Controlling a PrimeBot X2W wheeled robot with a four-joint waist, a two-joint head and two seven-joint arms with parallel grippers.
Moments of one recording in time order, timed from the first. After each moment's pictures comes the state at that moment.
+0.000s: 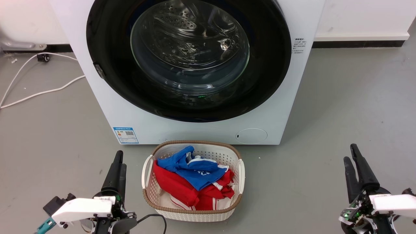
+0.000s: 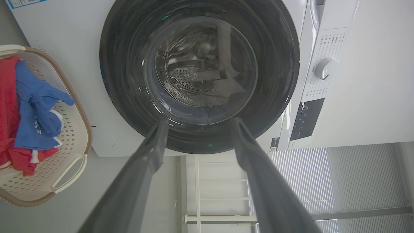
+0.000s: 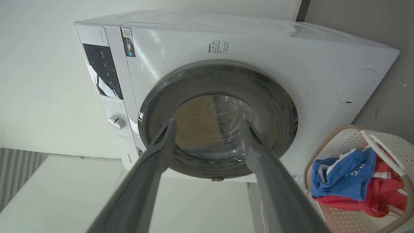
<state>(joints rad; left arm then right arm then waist) -0.07 0.05 0.03 0.21 -1.55 -0.13 0.02 -0.05 -0.06 -0.07 0.18 1.56 0.13 0.03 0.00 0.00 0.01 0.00</state>
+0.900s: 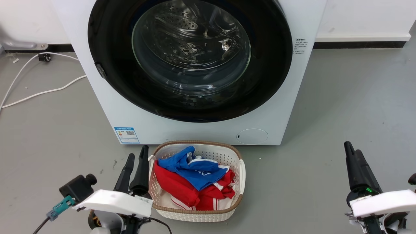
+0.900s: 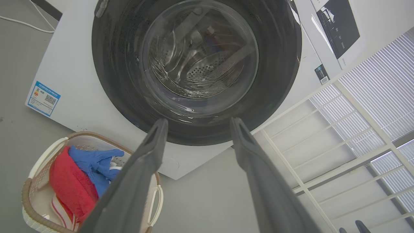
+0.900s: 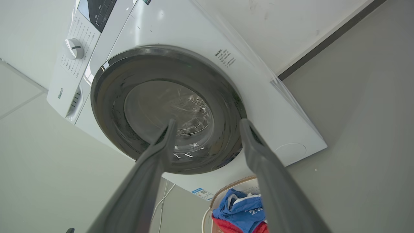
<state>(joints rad) -0.07 0.05 -0.07 0.14 -0.89 -0.11 -0.08 -0.02 -0.10 -0.04 0.09 0.93 0.13 -0.04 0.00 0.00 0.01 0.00</state>
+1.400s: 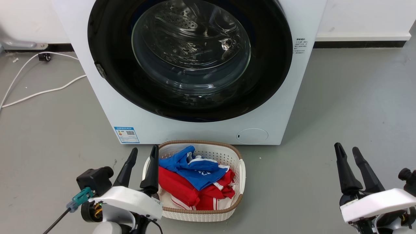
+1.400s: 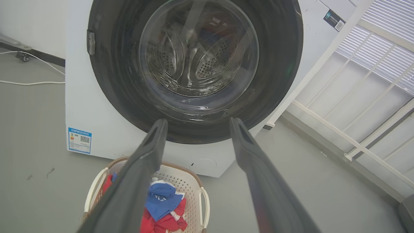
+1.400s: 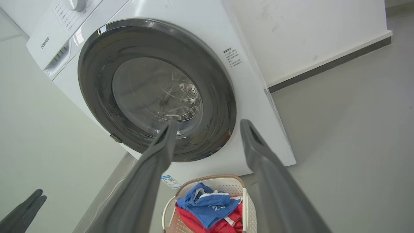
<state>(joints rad) -0.10 0.10 -0.15 0.16 -0.58 -0.06 -0.12 0.00 -0.10 -0.03 0.02 0.64 0.13 -0.01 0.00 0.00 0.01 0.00</state>
